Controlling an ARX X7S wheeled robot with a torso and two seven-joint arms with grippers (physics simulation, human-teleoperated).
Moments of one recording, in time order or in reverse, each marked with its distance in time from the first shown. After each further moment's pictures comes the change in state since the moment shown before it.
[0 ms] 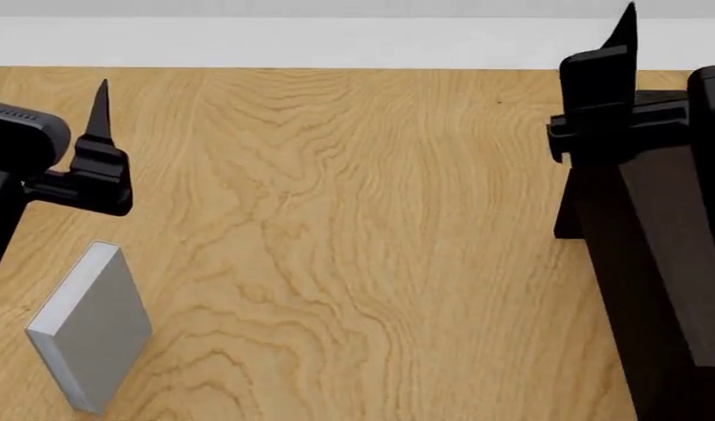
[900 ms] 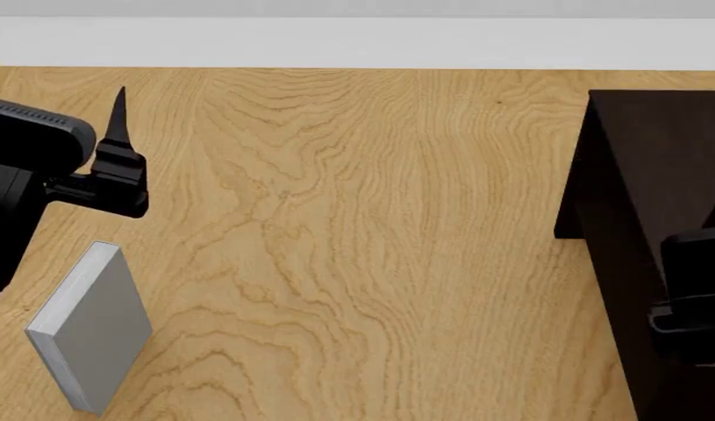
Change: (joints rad) left arm -0.015 -0.003 0.041 -0.094 0.001 0.065 -0.012; right arm -0.018 0.558 0.000 -0.015 1.374 -0.172 0.917
